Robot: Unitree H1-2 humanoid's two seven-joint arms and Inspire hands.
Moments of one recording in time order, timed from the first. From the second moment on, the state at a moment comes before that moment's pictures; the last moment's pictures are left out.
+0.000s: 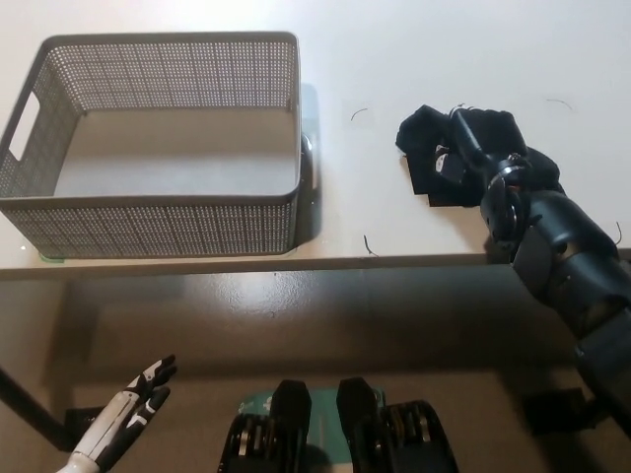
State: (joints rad) left_arm -0.07 0.37 -0.10 0.44 0.13 -0.42 -0.15; right_arm -1.13 -0.16 0.52 1.41 -0.64 -0.11 -0.33
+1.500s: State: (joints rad) left_arm -0.06 0.37 -0.10 0.45 0.15 -0.42 -0.16; right_arm -1.34 0.18 0.45 1.03 -0.62 -0.23 -0.43
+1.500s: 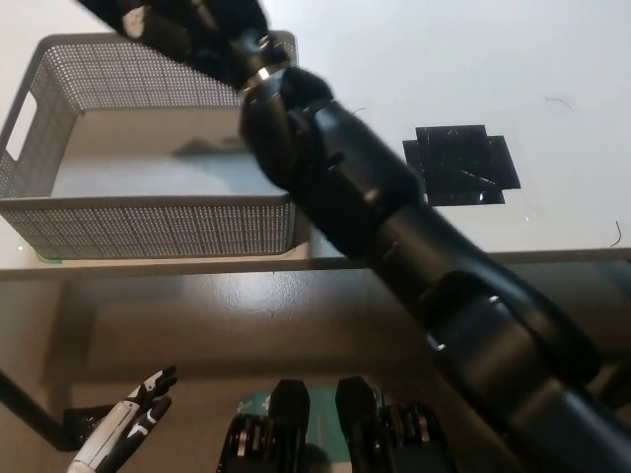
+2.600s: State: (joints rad) left_arm -0.07 0.38 -0.10 0.43 0.19 -0.42 -0.16; right_arm -1.33 0.16 0.46 1.17 -0.62 -0.14 -0.14
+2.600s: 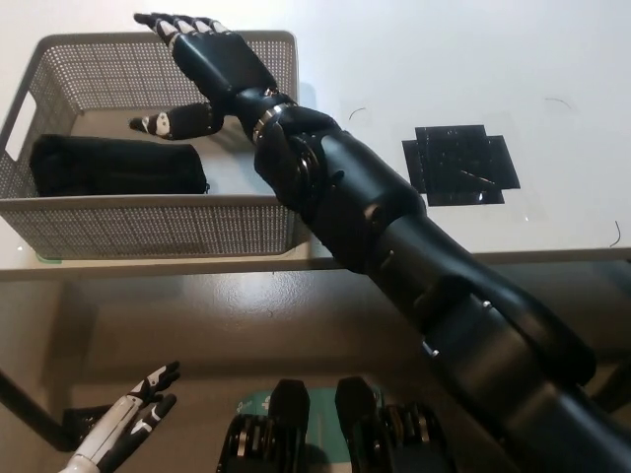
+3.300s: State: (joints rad) left_arm -0.07 0.38 -0.10 0.43 0.19 -0.41 -0.18; right_arm -1.05 0.05 0.36 0.64 -0.58 -0.07 0.00
